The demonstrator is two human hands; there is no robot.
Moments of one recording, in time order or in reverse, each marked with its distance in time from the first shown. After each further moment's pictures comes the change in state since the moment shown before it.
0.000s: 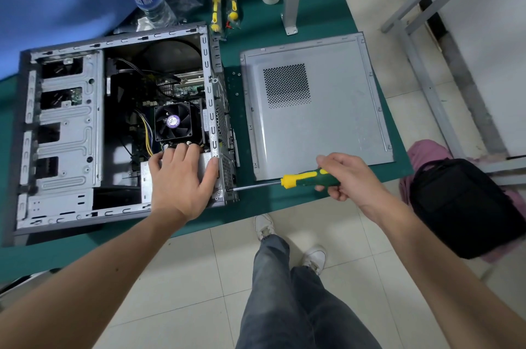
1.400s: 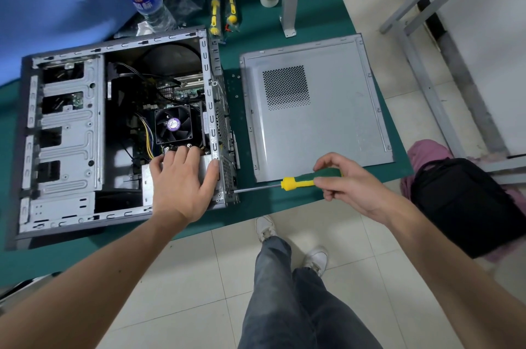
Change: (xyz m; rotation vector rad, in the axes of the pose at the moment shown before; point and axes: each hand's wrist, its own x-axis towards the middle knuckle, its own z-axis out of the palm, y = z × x) left_hand 0.000 -0.002 0.002 0.015 0.015 0.014; right_hand 0.004 0.013 -0.013 0.049 -0.172 -0.035
